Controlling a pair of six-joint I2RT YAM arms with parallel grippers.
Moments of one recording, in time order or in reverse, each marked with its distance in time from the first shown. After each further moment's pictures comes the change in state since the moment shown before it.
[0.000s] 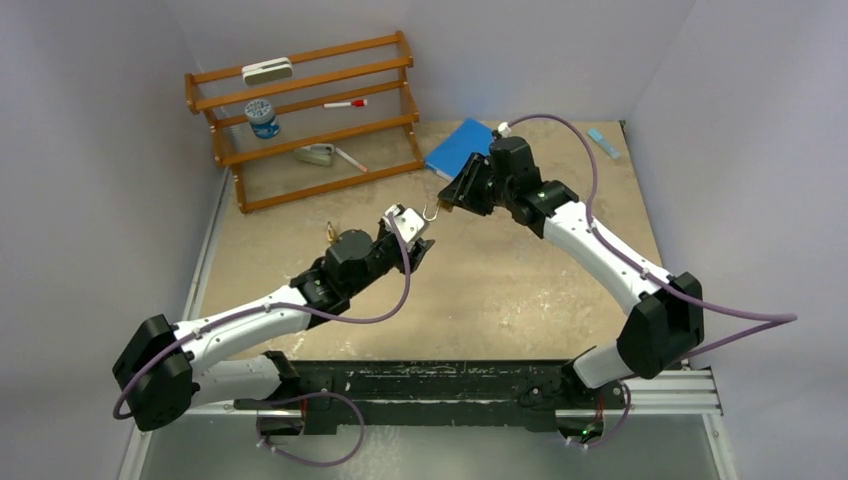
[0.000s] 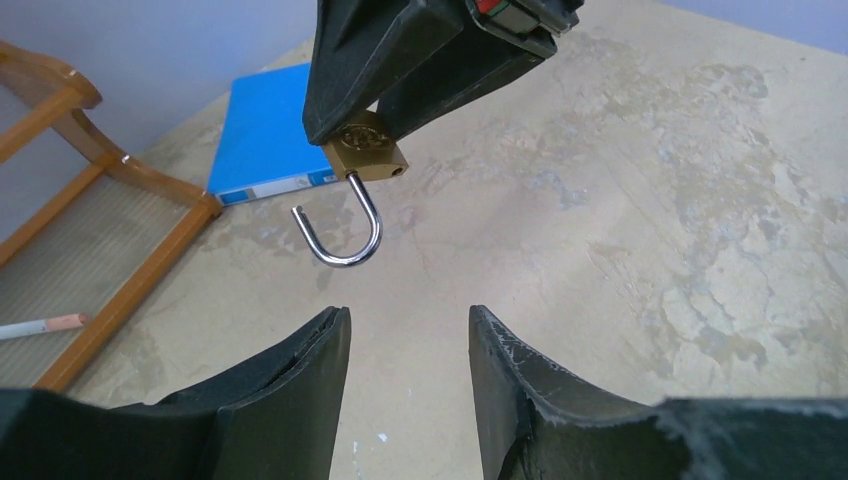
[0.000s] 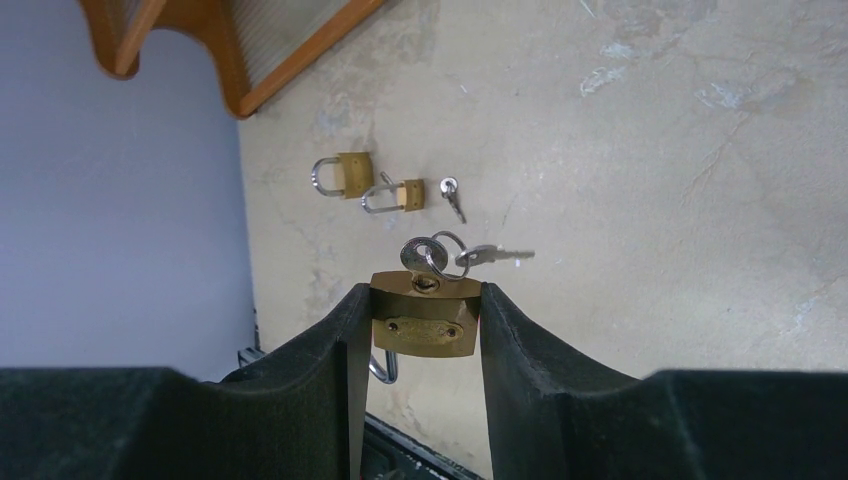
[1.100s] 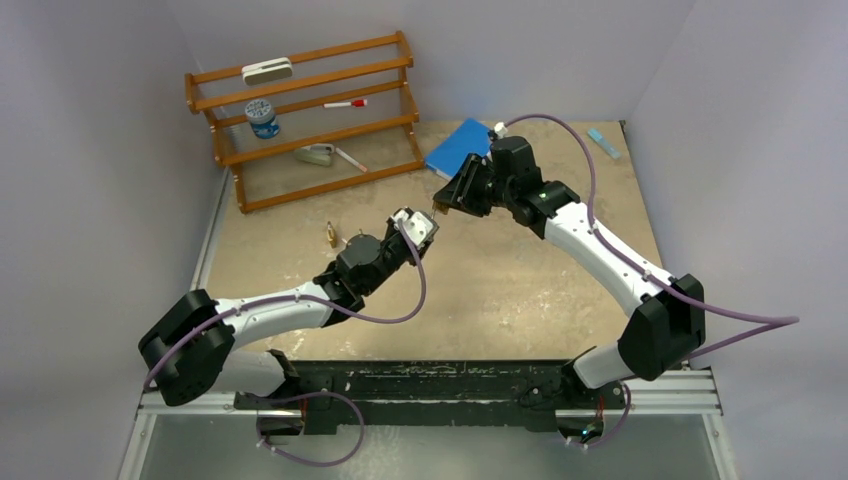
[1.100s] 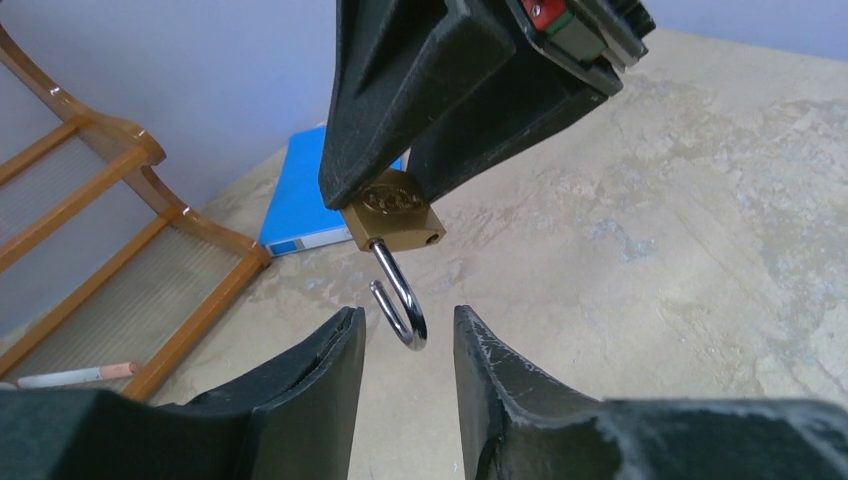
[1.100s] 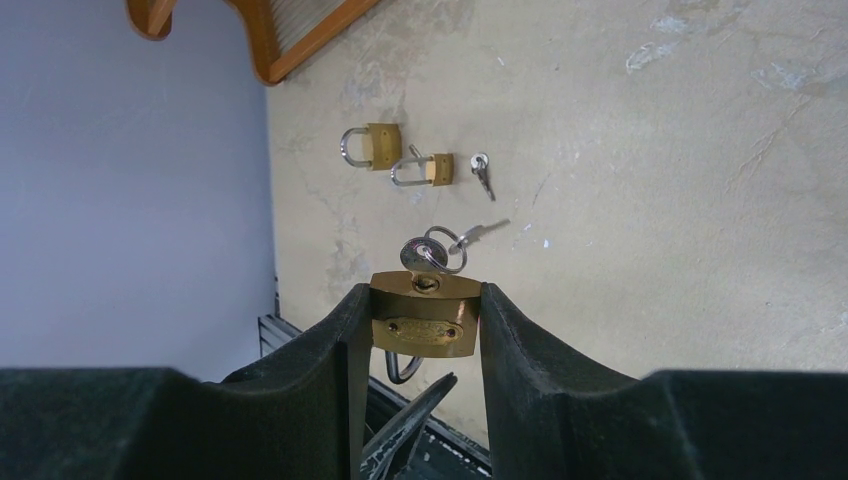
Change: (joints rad) left arm -0.002 0.175 -0.079 0.393 -0.085 0.119; right arm 0.000 -0.016 0.000 0.010 -0.077 0.003
